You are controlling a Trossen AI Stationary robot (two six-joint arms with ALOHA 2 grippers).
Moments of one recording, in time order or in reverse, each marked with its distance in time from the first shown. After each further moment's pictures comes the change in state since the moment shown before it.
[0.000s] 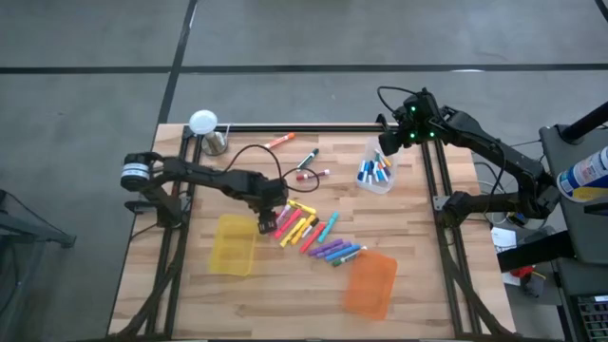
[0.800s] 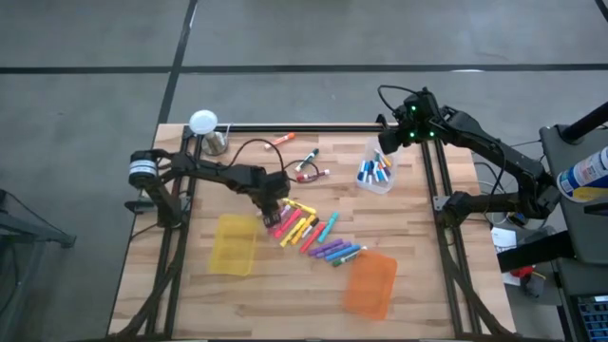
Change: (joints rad) left arm 0.108 0.060 0.005 0.048 0.014 -0.051; right arm 0.000 0.000 0.000 0.027 0.000 0.018
